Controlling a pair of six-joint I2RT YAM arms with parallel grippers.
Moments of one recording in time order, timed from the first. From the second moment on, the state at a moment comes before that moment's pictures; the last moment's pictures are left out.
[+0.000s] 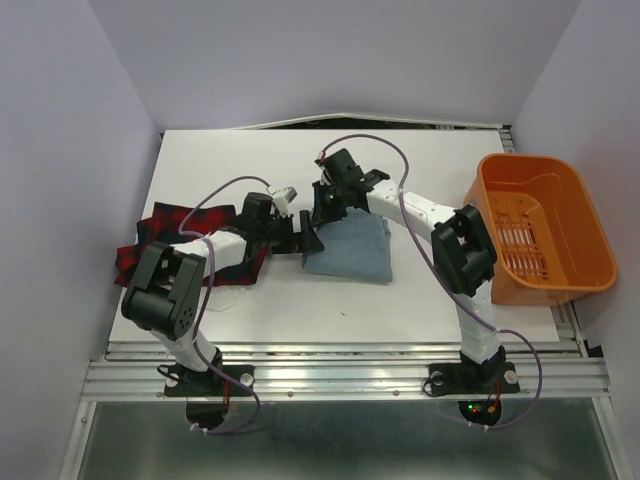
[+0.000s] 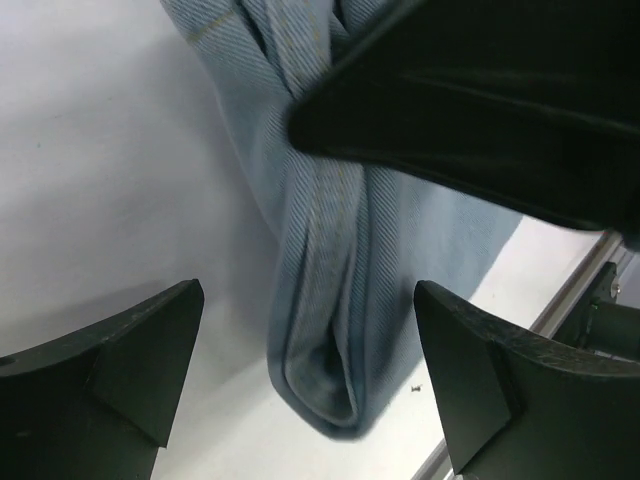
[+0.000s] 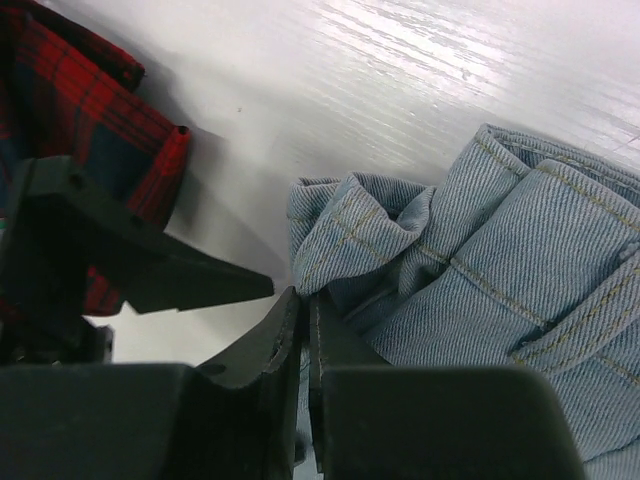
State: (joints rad) left arm -0.38 1.60 0.79 0.09 0.53 -0.45; right arm 0.65 2.12 1.75 -0.52 -0.23 0.48
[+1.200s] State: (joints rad) left arm -0.42 1.87 0.83 0.44 0.63 -0.71; right arm 0.60 2.07 1.72 -0.51 -0.32 0.57
